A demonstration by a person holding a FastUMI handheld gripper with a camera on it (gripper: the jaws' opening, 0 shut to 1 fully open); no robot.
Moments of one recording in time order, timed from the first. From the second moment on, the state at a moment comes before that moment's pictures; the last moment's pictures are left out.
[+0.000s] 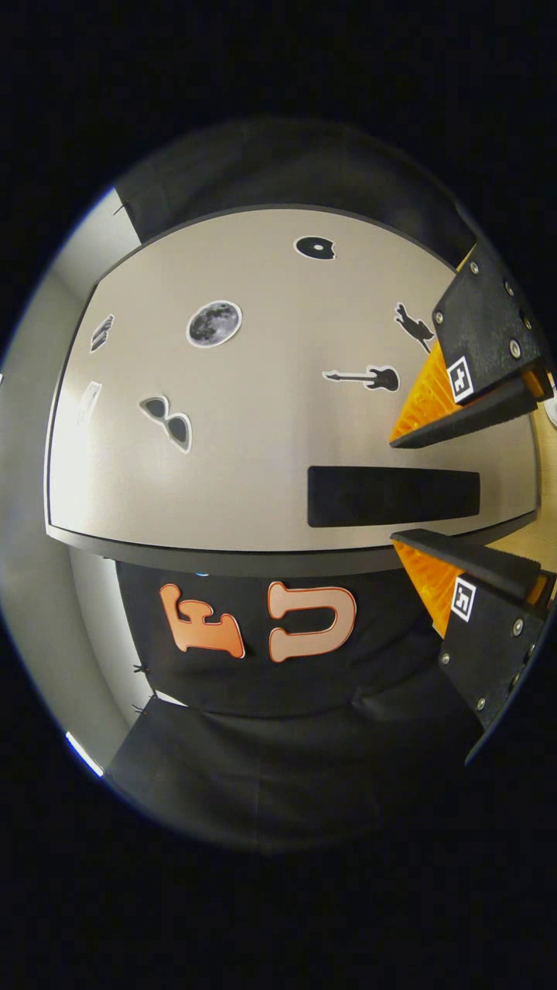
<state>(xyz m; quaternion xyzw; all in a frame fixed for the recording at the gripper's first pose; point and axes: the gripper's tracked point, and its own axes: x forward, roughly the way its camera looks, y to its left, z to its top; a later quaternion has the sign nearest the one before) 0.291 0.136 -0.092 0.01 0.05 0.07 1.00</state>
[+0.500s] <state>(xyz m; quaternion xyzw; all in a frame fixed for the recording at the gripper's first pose) 0.290 0.136 -0.092 0.02 0.05 0.07 1.00</state>
